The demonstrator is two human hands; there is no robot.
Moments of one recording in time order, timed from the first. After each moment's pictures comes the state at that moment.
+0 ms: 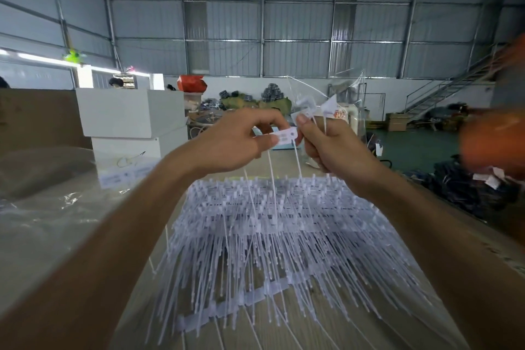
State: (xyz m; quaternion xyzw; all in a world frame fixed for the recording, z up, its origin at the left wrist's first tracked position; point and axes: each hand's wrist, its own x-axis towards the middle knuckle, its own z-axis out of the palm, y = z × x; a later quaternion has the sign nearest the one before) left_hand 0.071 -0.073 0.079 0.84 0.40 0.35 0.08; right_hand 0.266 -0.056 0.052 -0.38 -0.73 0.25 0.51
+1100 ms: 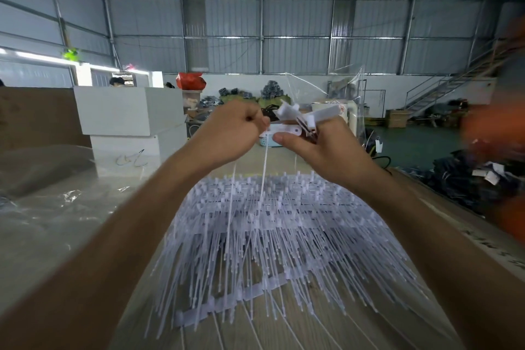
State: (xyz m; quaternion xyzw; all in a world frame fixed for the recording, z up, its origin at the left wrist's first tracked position) left_hand 0.081 -0.072 0.079 0.76 0.49 0.42 0.06; right_hand 0.264 -0.058 0.049 -0.32 -0.81 0.02 0.49
